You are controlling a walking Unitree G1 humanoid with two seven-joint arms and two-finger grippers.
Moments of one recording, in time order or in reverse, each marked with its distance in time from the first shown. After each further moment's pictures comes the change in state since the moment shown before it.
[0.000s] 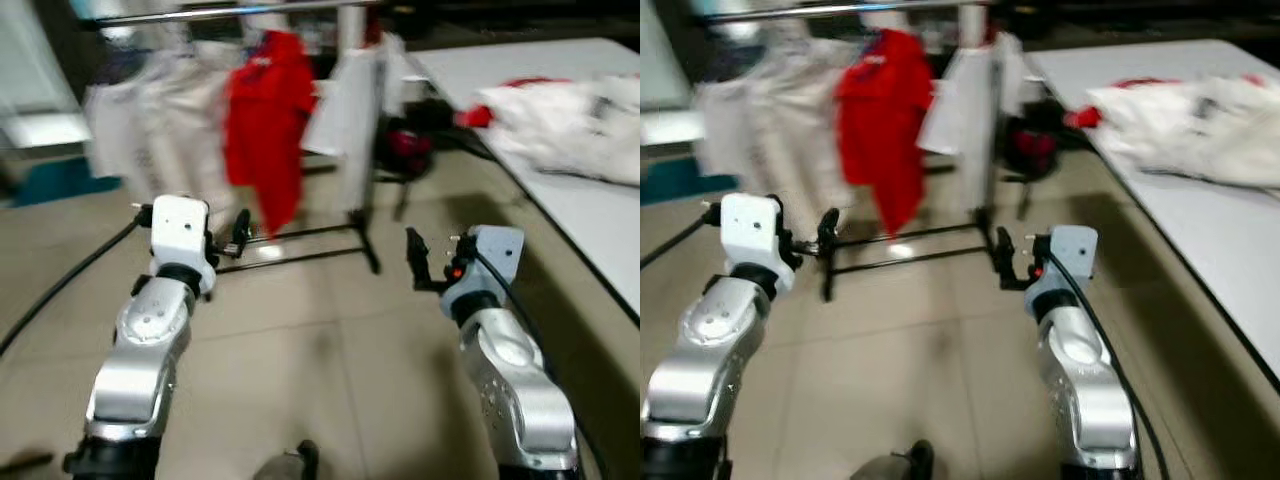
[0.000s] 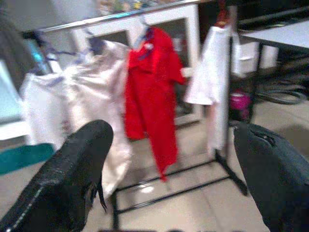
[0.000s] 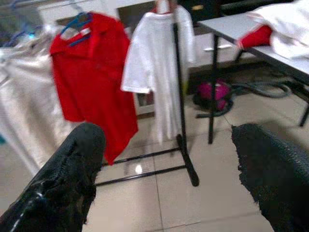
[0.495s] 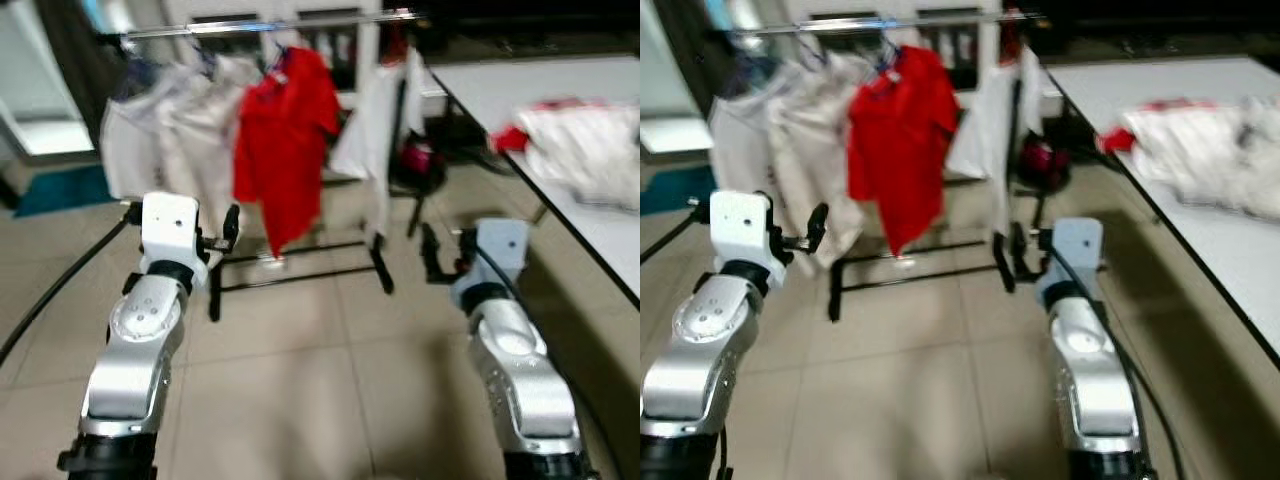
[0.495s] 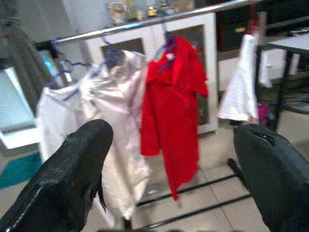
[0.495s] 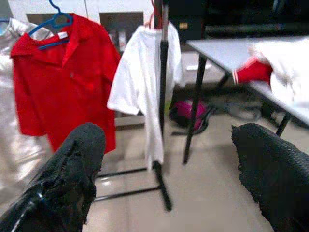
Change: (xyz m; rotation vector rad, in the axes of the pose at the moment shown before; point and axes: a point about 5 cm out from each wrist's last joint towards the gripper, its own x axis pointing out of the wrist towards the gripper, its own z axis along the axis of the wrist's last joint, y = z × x) left arm 0.003 0.009 0.009 0.025 -0.035 0.034; right arm 0.007 -0.015 0.006 -0.141 -0.034 -0.110
